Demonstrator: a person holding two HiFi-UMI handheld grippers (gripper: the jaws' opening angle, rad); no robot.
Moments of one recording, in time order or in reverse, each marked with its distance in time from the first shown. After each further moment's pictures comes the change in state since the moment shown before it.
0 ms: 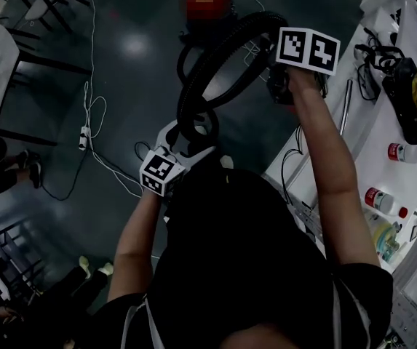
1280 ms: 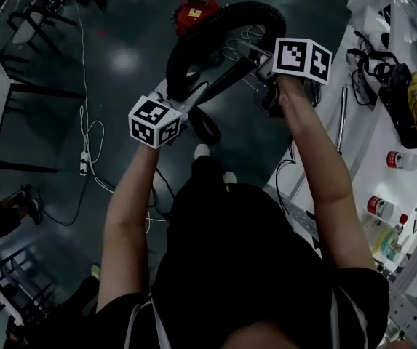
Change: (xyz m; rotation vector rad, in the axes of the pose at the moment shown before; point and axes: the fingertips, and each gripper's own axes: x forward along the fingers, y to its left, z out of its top) left arm 0.082 0.142 0.158 0.079 -0.080 -0.080; right arm 0.058 0.034 0.031 0.258 0.012 0.168
